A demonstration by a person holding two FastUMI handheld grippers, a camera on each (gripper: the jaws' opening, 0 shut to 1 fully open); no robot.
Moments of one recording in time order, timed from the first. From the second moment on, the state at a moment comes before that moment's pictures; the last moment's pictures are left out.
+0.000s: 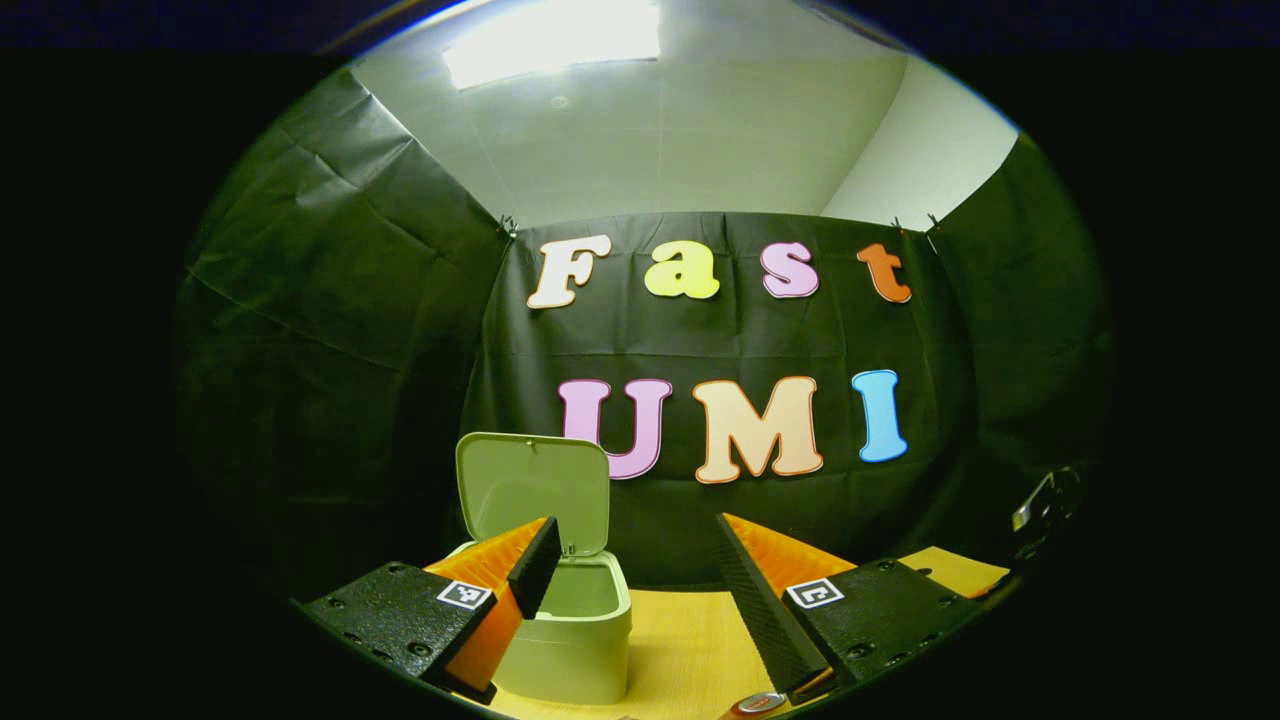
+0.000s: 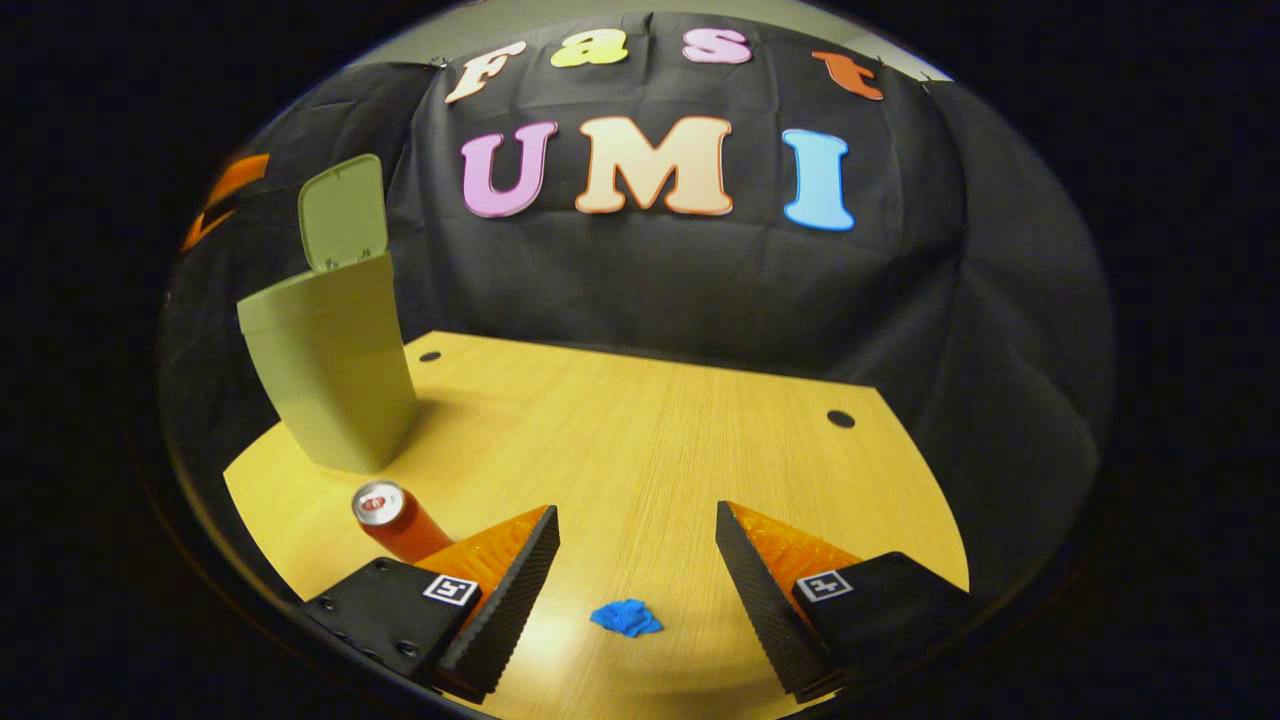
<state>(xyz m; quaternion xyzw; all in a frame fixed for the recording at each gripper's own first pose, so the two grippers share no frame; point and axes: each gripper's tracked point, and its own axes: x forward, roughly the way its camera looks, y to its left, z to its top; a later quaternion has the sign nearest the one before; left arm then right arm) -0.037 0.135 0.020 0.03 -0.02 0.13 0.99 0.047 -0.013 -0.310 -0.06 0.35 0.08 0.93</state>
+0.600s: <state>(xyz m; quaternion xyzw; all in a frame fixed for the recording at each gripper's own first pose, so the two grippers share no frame) -0.062 0.112 0.009 0.05 0.01 0.17 0.98 0.019 -0.025 -0.431 -0.07 0.51 0.12 0.85</state>
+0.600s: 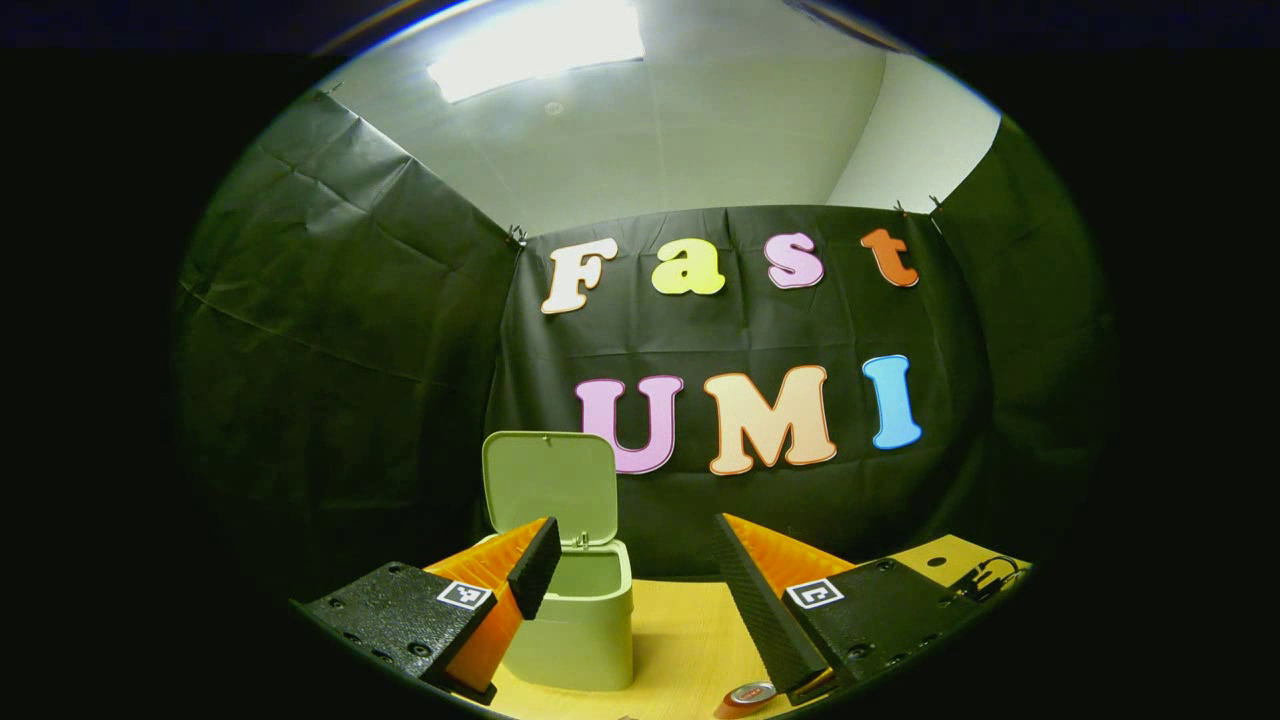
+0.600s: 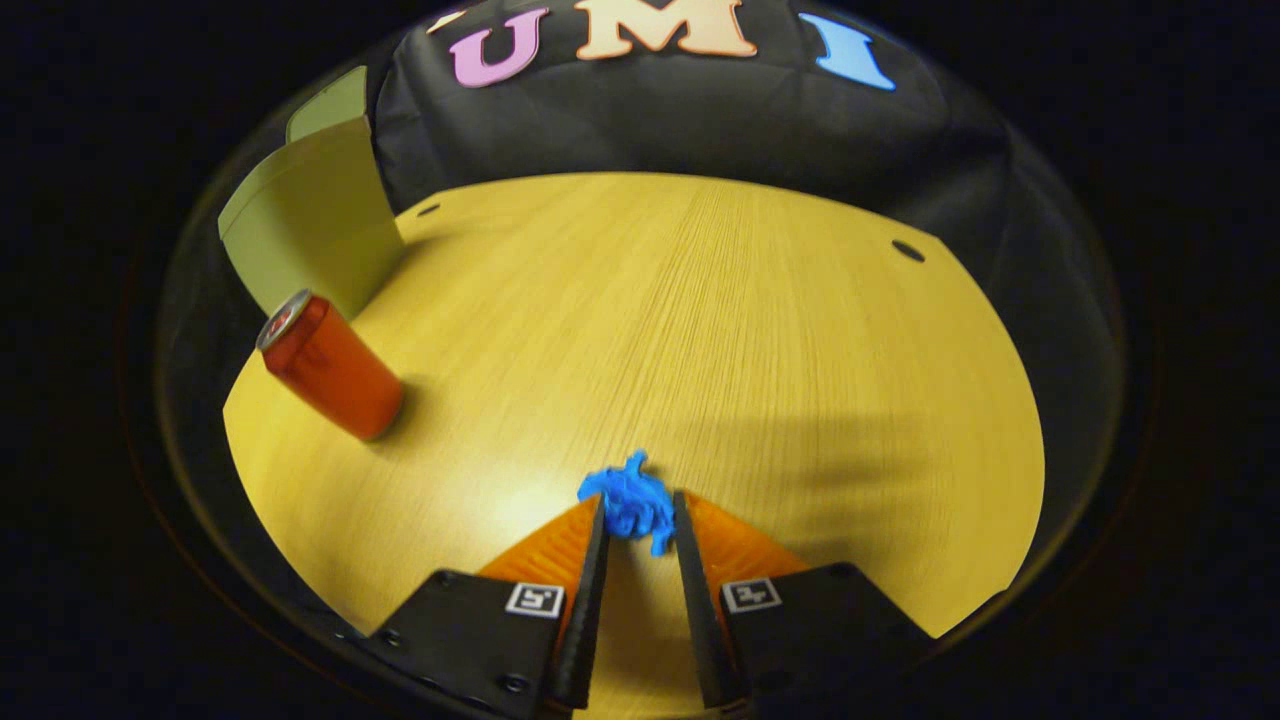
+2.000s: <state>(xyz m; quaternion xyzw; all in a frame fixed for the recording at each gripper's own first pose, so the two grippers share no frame) -0.055 0.245 -0.057 0.00 0.05 0.13 0.99 0.142 0.234 -0.089 -0.01 0.11 0.23 0.97</state>
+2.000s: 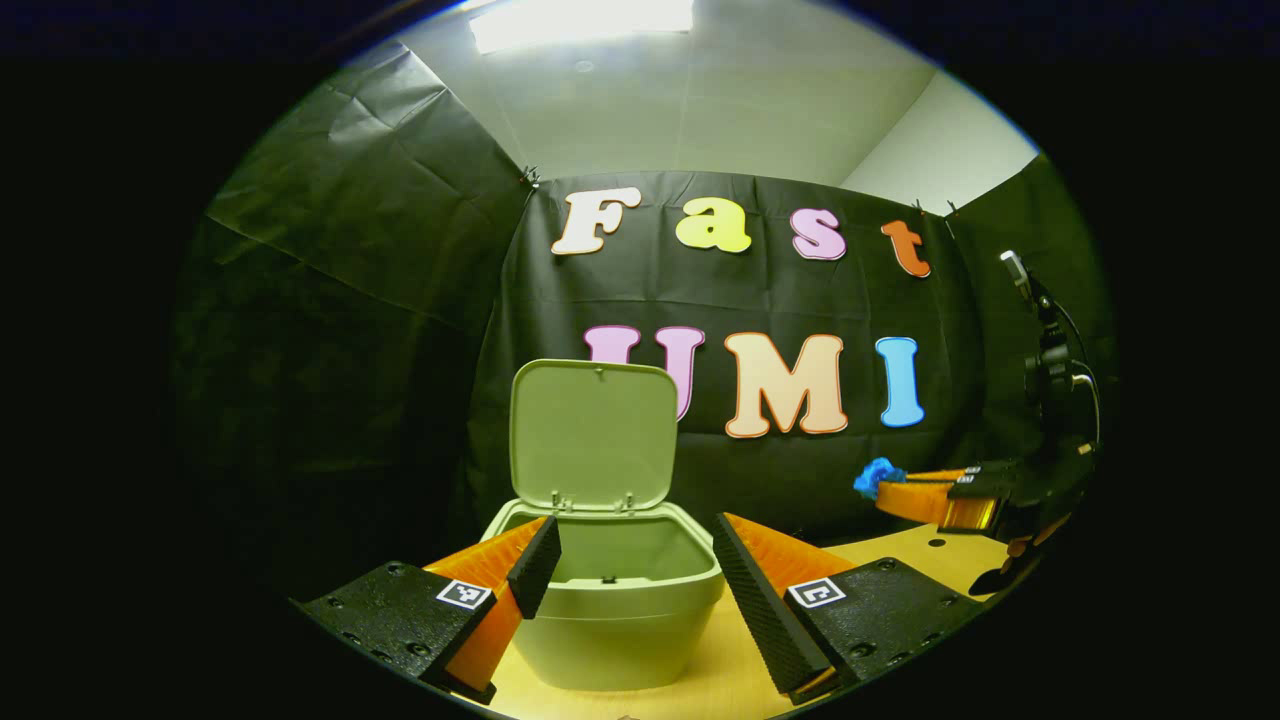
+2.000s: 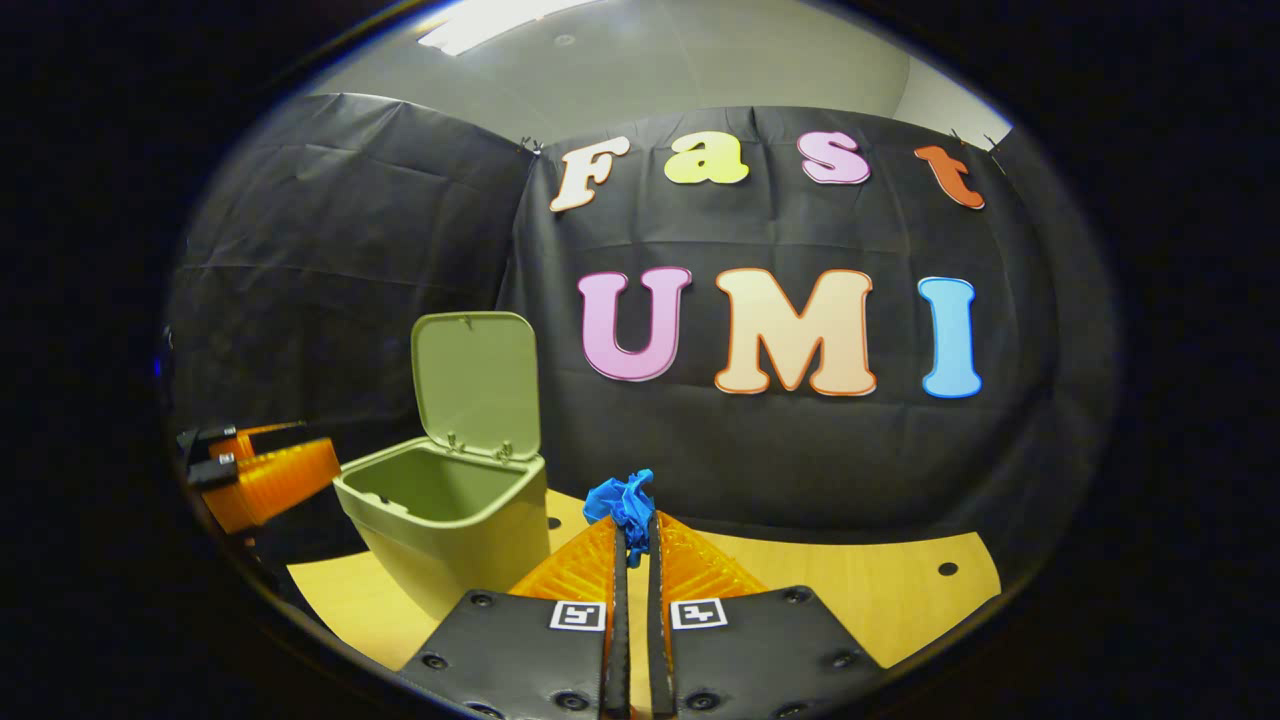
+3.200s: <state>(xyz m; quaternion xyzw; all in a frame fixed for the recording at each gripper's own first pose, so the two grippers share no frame) -0.101 0.289 -0.109 0.00 0.12 0.14 0.98 0.152 0.371 -0.101 0.03 0.13 0.30 0.94</state>
